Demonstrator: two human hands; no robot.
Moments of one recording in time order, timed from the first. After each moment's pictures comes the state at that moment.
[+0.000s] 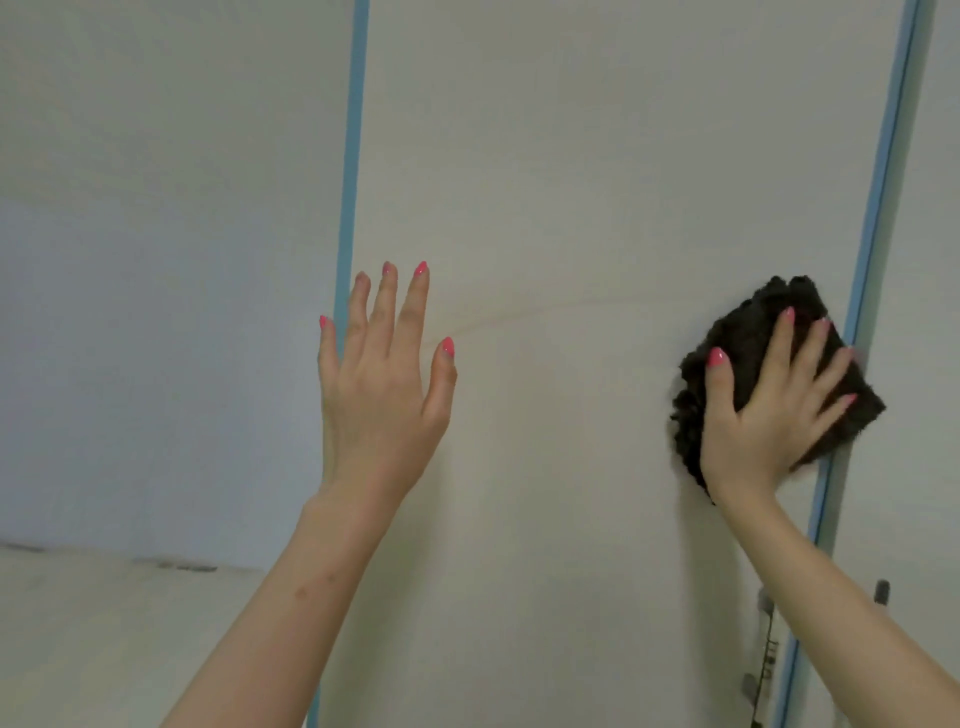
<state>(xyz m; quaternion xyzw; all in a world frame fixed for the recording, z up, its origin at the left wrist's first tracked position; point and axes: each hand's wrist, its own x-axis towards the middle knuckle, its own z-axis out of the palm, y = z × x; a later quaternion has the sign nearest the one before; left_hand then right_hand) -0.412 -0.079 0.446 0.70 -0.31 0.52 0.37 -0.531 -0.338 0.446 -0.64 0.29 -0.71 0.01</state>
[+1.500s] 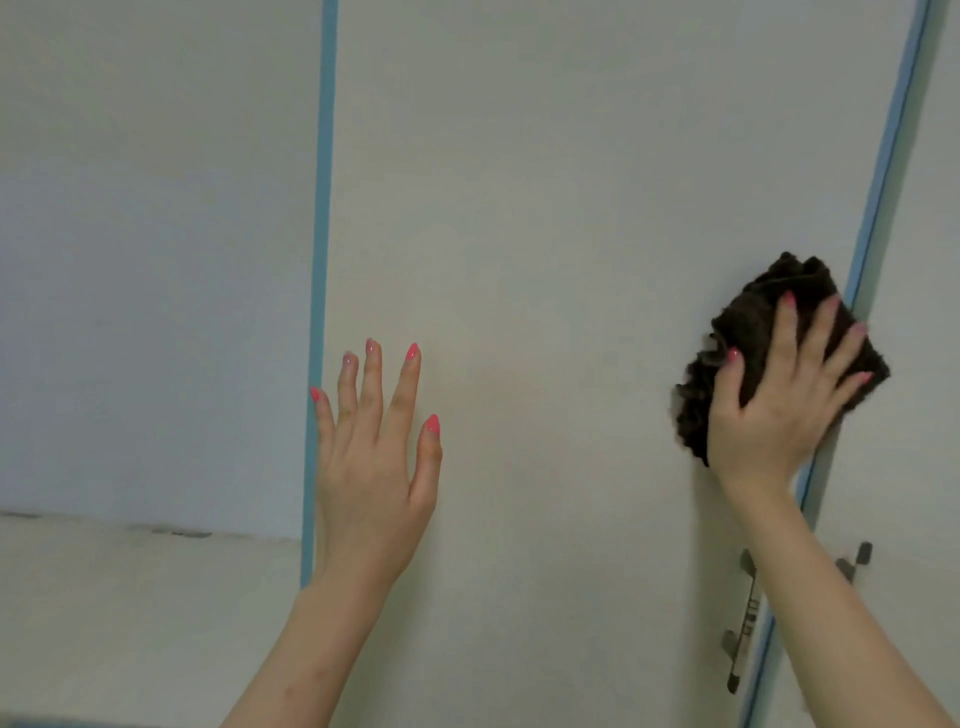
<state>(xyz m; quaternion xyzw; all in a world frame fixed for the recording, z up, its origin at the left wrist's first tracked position) -0.415 -0.093 0.362 0.71 -0.31 0.50 0.39 -0.543 -0.367 0.420 -0.64 0.26 -0.72 -0.08</state>
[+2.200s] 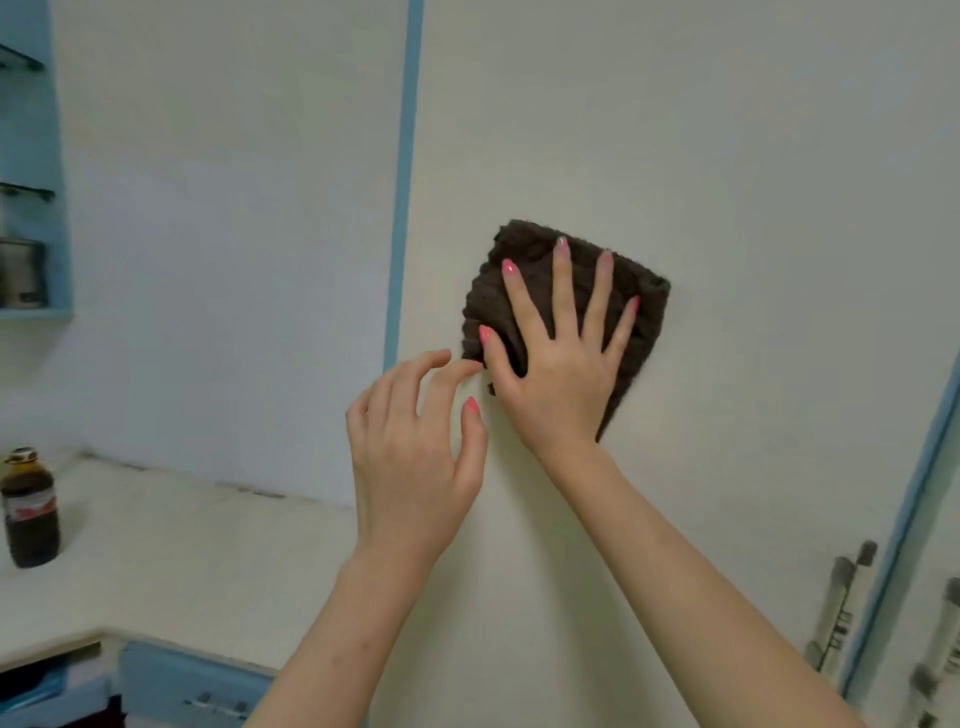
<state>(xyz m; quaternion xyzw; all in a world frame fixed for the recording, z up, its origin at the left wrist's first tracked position) -0.422 -0.067 0.364 0.70 -0.26 0.55 0.38 -0.415 -0.198 0.417 -0.73 0.08 -0.67 -0.13</state>
